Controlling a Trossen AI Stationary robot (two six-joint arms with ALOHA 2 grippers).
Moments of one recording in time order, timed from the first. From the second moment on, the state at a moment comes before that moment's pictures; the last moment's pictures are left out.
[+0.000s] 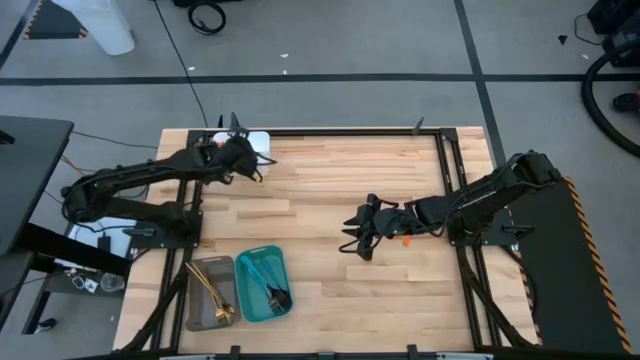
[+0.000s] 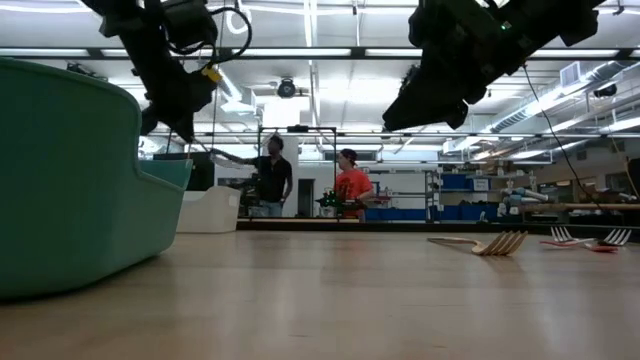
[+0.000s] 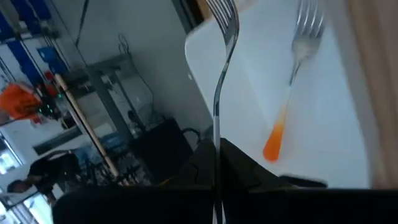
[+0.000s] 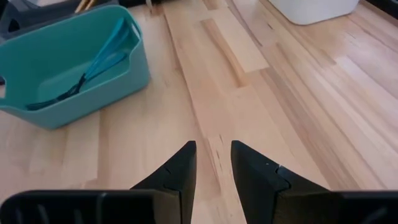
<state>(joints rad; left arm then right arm) 0.45 1.13 0.81 -0.60 -0.69 1.15 0.24 1.41 0.72 0.08 0.34 0.37</state>
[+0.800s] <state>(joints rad) 0.59 1.29 0.81 -0.65 -0.66 1.25 0.25 1.41 0.72 0.11 0.32 0.36</state>
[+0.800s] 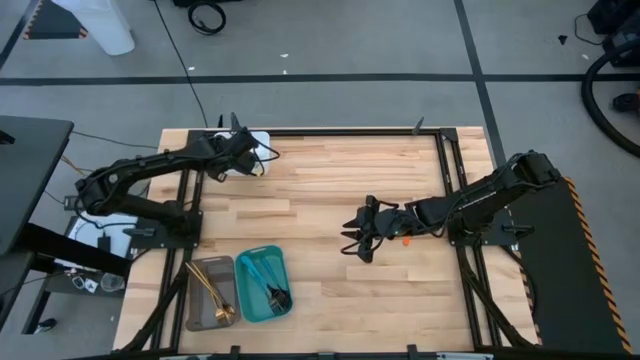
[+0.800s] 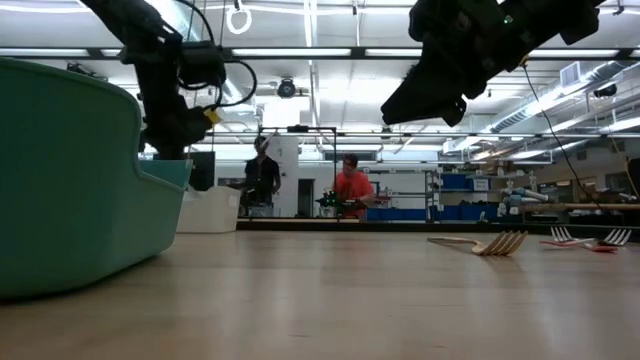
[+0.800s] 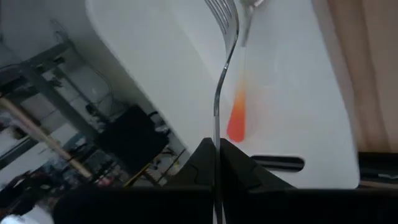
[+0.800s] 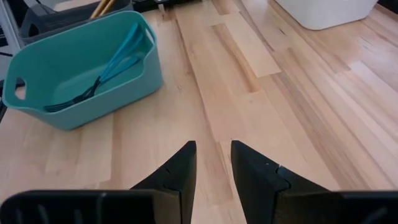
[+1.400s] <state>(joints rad) 0.65 1.40 0.81 -0.57 -0.59 1.17 0.25 1.41 0.72 0.12 0.32 0.36</state>
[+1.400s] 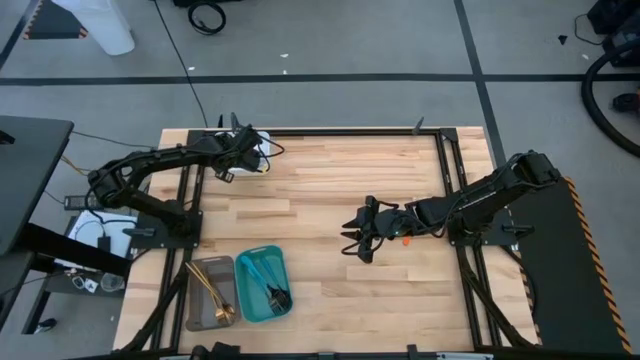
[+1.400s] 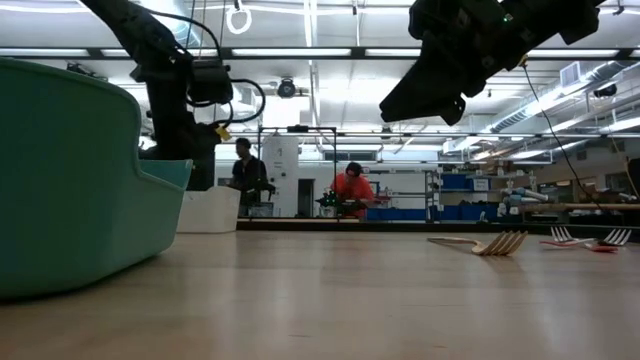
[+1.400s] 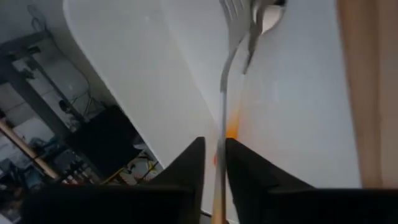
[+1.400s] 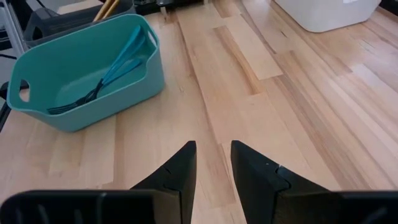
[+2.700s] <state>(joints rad) 0.73 1.30 0.81 -0.75 -0.41 1.00 0.21 1.41 0.72 0.02 0.31 0.30</state>
